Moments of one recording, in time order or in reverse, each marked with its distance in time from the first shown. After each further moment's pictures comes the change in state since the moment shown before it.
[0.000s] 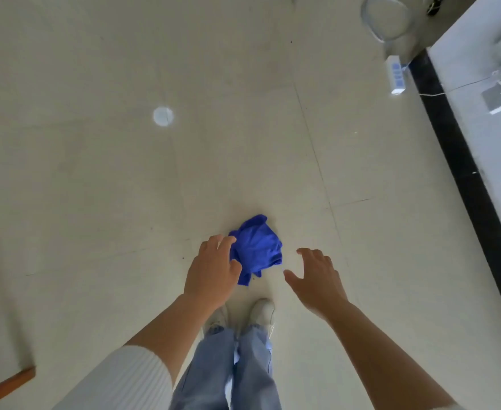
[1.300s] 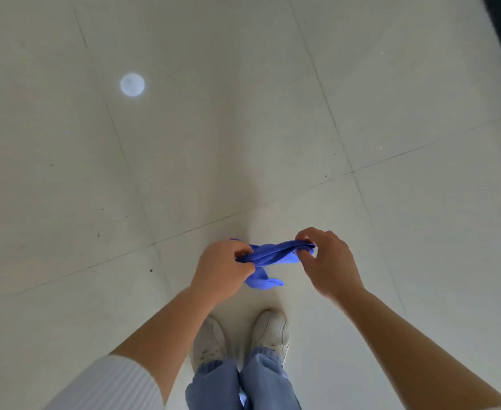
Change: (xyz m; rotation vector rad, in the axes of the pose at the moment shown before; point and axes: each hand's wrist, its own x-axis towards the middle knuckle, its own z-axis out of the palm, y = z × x) left_hand 0.172 -0.065 0.198 -0.281 -0.326 -0.085; right_hand 0.217 0.104 0.142 0.236 0.133 -0.021
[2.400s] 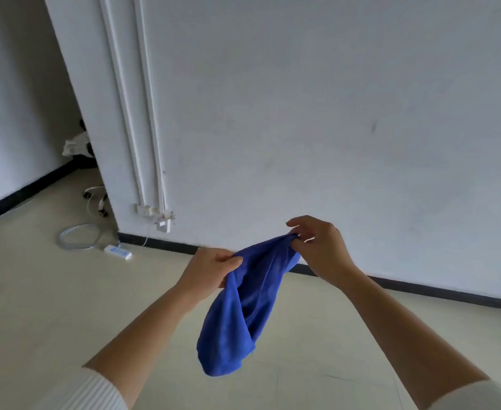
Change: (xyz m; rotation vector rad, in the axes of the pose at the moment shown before) left_hand -0.553 0.485 -0.103 0.122 -0.573 0.906; right_hand -0.679 -0.145 -0.436 0.516 1.190 0.248
